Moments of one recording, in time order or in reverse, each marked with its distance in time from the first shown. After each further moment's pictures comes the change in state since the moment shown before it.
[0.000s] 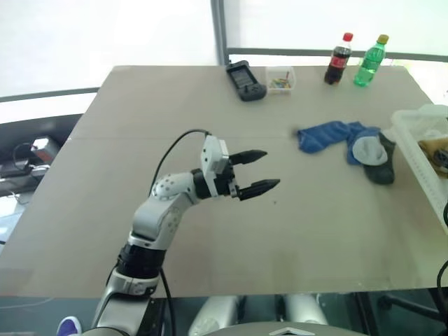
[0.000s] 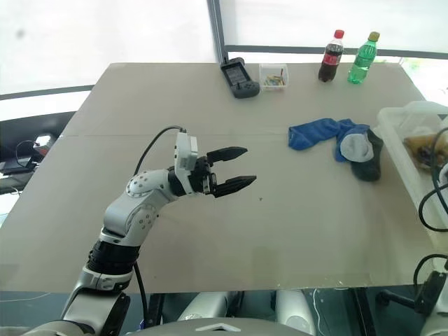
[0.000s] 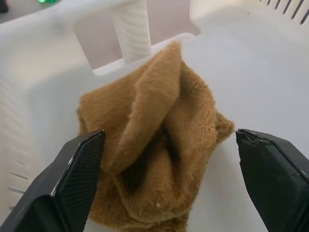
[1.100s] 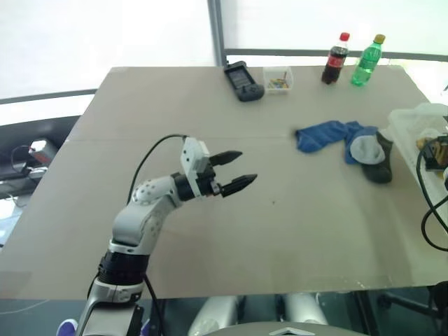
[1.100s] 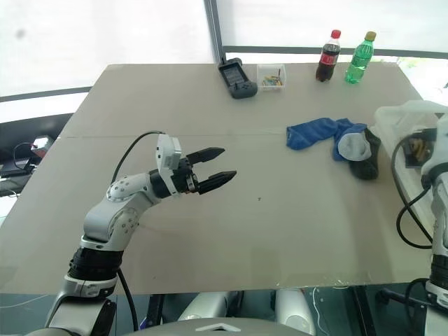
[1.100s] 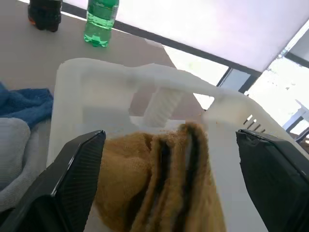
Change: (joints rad) left arm 0.065 0.074 0.086 -0.002 0.002 0.040 0.069; right arm 0.170 0.068 0.243 -0.258 -0.348 -0.411 0.068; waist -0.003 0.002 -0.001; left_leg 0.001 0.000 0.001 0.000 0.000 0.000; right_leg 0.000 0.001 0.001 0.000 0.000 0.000
